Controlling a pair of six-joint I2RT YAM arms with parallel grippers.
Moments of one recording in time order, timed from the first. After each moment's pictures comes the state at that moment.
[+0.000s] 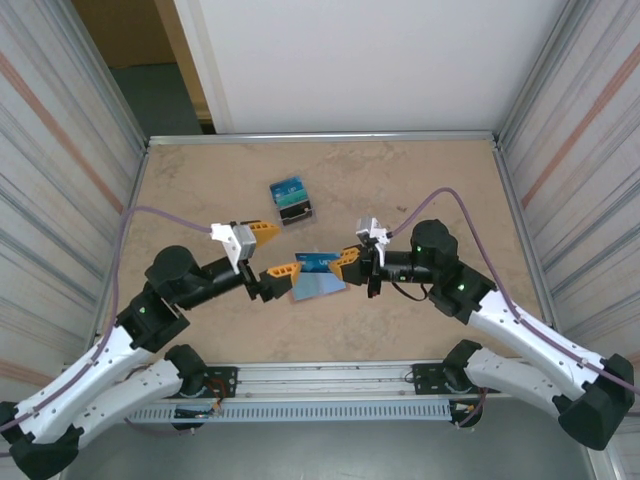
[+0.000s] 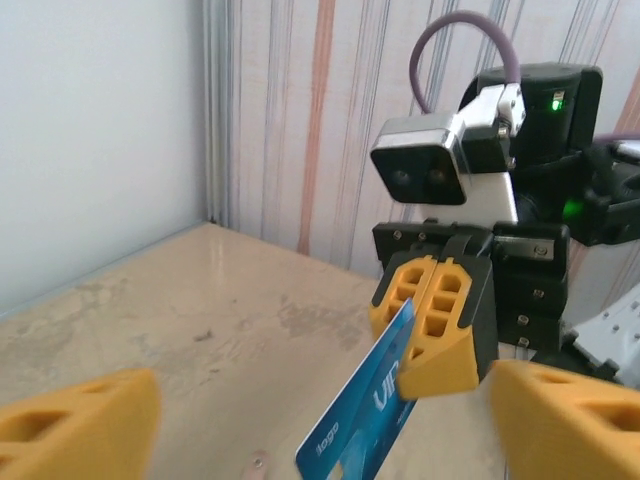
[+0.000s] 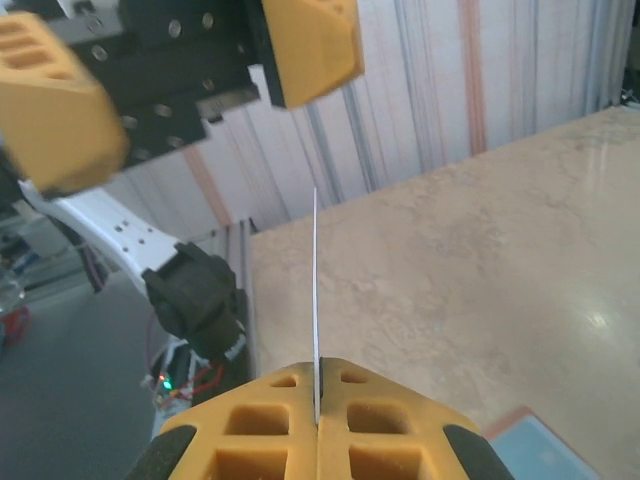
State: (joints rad) left arm -0.80 0.64 0.74 -0.11 0.29 -0.06; right arm 0.75 0.88 0.72 -0.03 -0.64 0.15
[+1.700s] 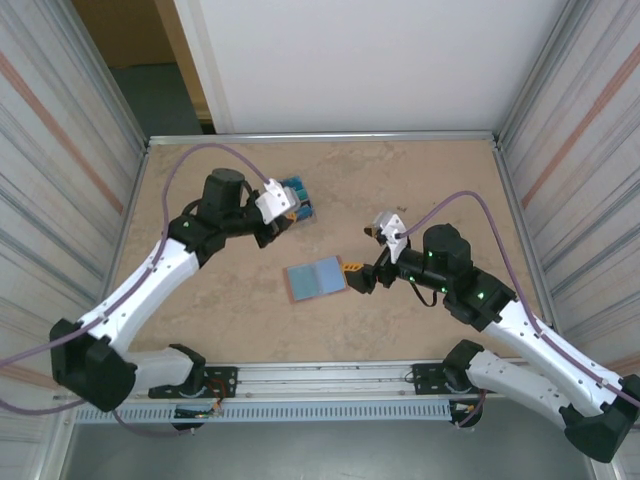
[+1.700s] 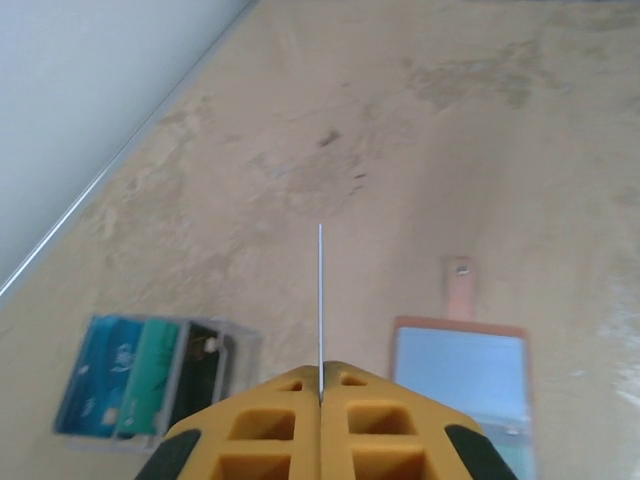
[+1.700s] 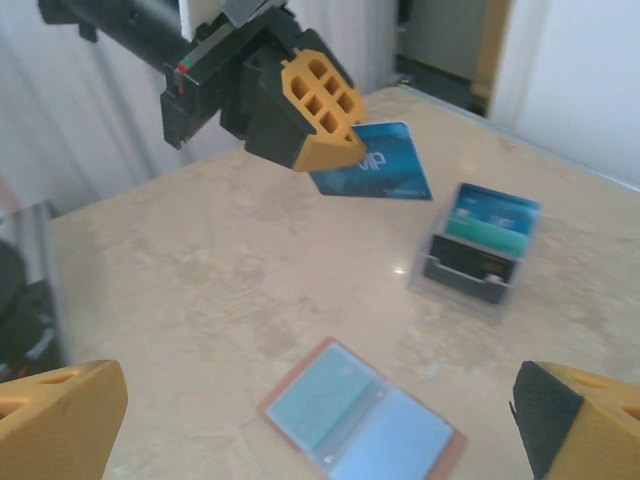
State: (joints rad) left arm -0.46 1.27 1.10 -0.42 0.43 0.54; right arm 0.75 0.78 0.77 -0.26 -0.20 0.03
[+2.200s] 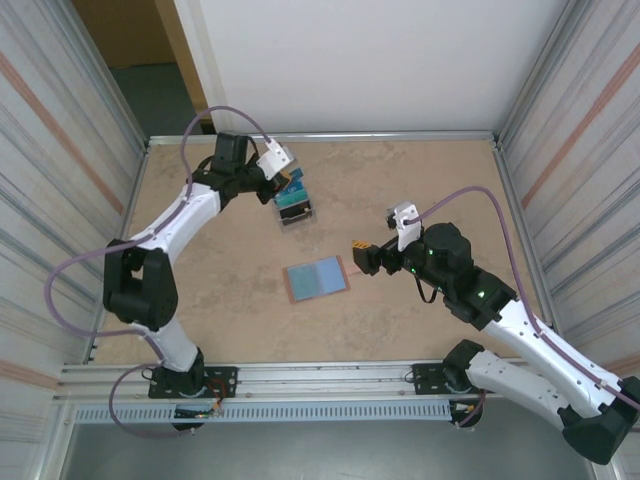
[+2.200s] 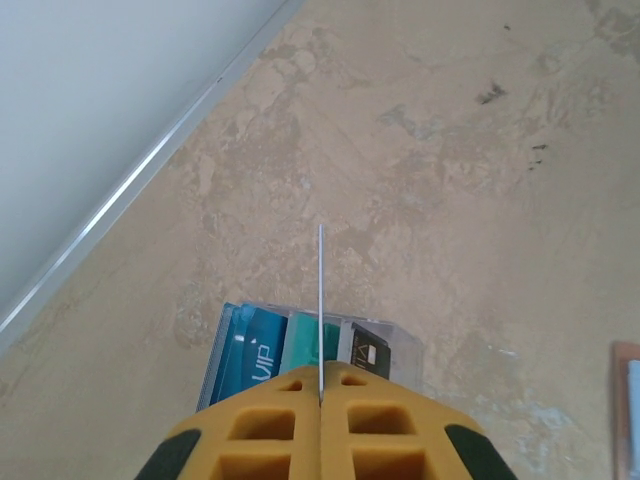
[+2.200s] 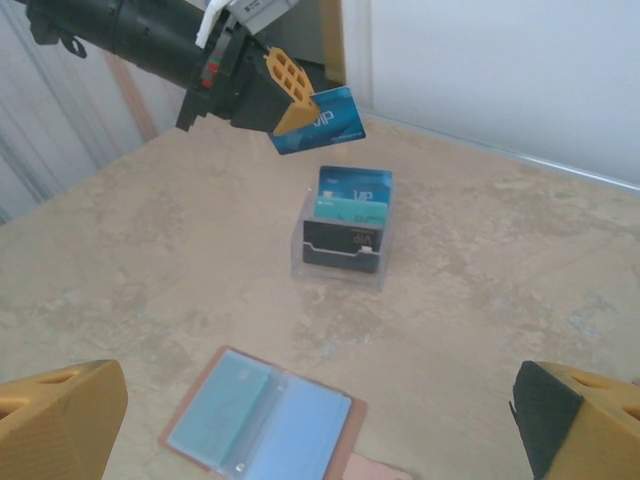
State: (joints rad) left arm -0.31 1.73 1.42 -0.36 0.46 0.61; right arm 0.73 0.78 0.77 -0.29 0.04 0.12
